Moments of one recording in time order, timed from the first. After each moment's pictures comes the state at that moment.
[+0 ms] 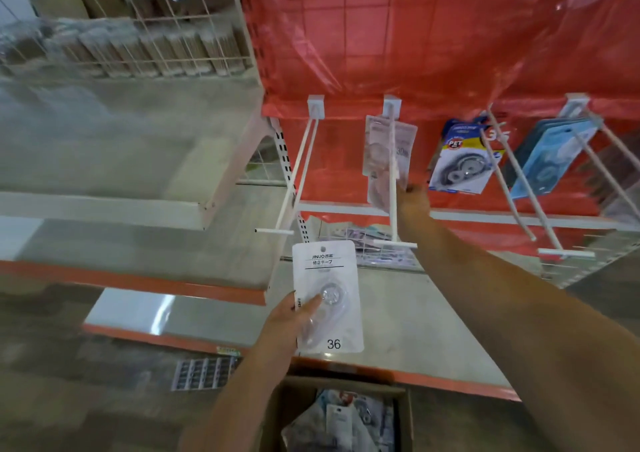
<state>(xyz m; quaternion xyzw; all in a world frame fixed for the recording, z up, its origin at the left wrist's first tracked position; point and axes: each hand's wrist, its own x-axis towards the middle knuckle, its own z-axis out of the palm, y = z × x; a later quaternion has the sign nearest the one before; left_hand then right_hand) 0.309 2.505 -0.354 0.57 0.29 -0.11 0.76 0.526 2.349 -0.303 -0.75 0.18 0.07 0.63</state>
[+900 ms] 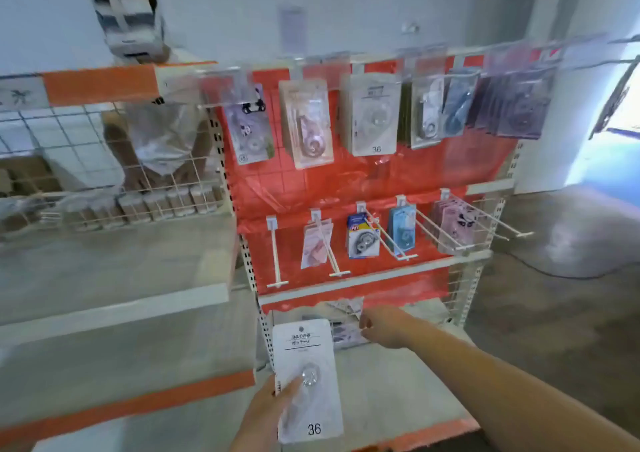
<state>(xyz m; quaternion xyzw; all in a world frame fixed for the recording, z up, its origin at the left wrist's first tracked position) 0.190 2.533 -0.263 0.67 0.14 -0.14 0.72 0.263 2.306 -0.169 -0.97 -0.09 0.20 0.11</state>
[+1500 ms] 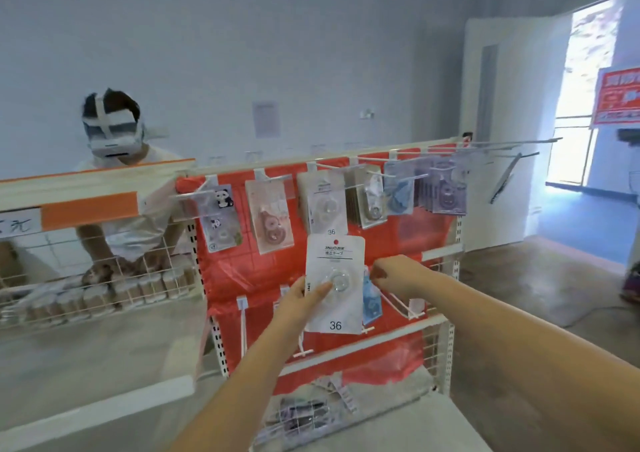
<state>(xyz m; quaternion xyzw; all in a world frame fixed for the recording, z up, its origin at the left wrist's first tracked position) 0.279 2.405 -0.026 0.71 -0.08 -0.05 0.70 0.275 2.205 0.022 -0.99 -0.04 -0.04 0.09</state>
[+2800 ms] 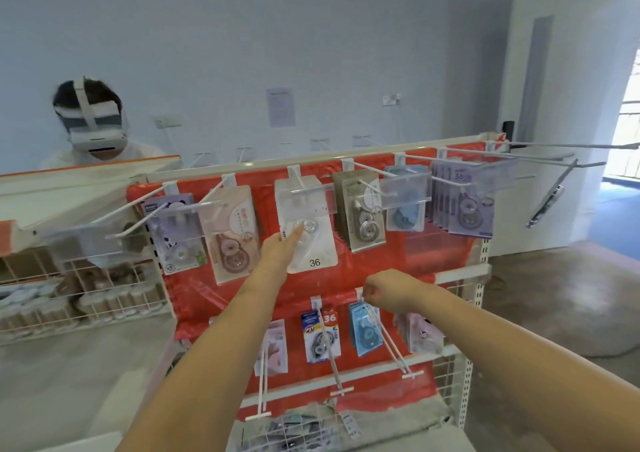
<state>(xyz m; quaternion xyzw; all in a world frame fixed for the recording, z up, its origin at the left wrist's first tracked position) 0.467 2.323 0.039 0.75 0.06 0.09 0.65 0.409 2.125 0.012 -0.99 -0.14 0.03 0.07</state>
